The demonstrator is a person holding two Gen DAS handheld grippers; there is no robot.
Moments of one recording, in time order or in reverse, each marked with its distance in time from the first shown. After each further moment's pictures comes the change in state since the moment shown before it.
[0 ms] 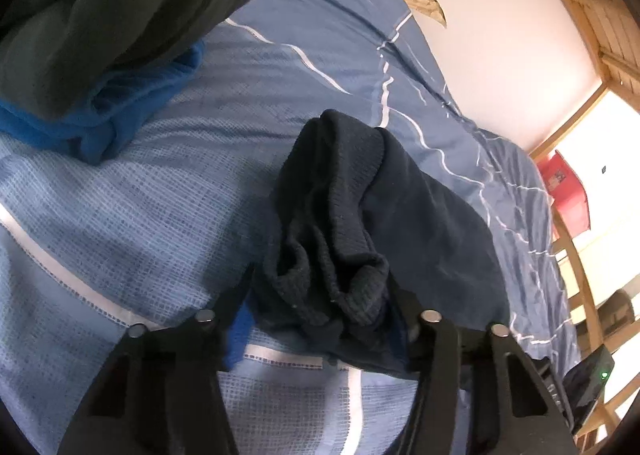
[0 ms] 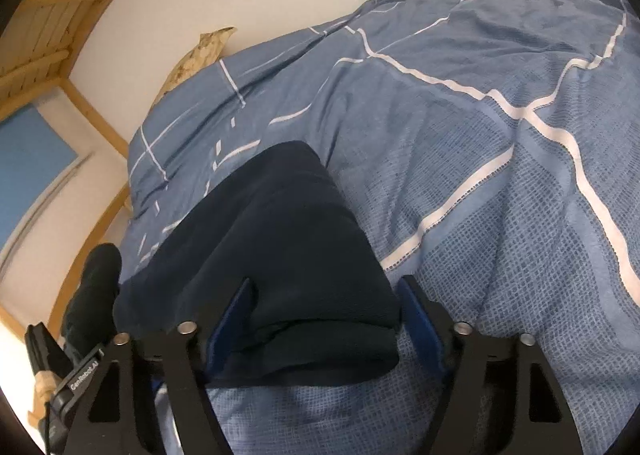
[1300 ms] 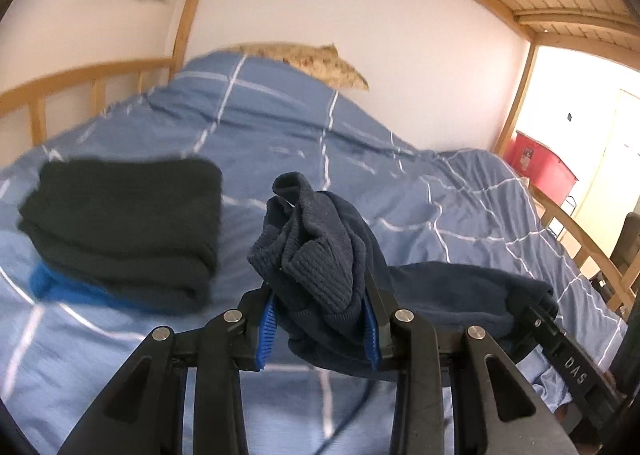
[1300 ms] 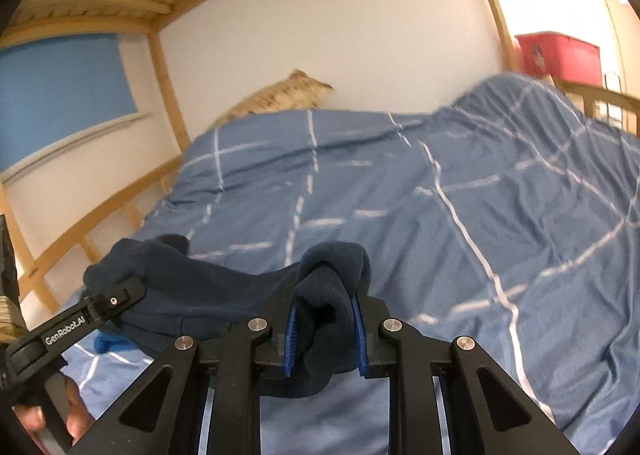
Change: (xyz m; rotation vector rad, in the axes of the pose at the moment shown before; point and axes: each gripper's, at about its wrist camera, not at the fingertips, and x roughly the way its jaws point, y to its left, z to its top) left arm -0.172 -0.067 0.031 0.364 -0.277 0.046; right arm -0.130 0.129 0.015 -0.409 -0.207 -0.010
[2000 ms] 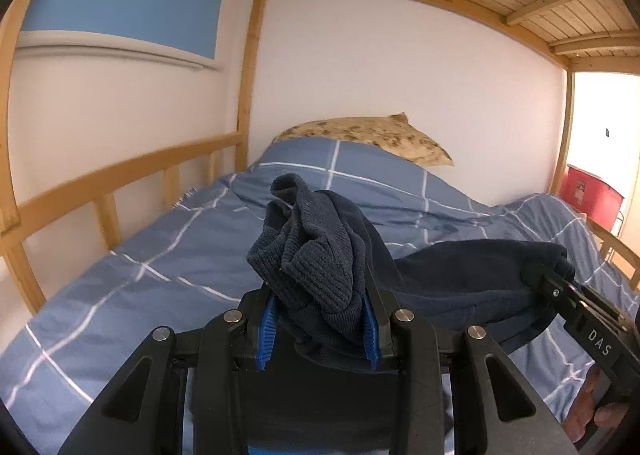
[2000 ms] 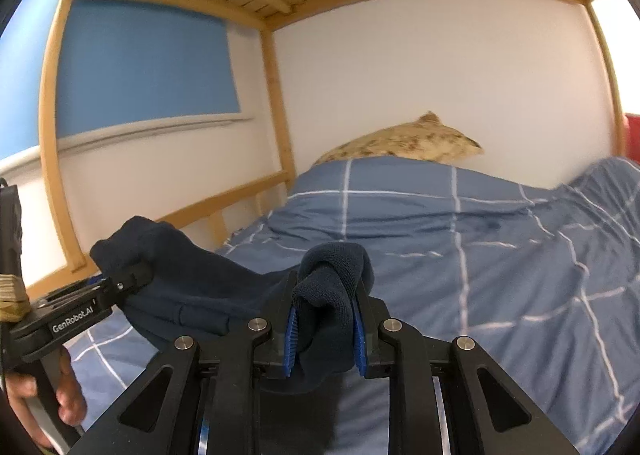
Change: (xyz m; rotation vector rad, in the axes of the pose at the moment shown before) left arm -0.028 0.188 0.129 0.078 -0.175 0.190; right arm 0.099 0.224 0.062 -0.221 -0.099 0.257
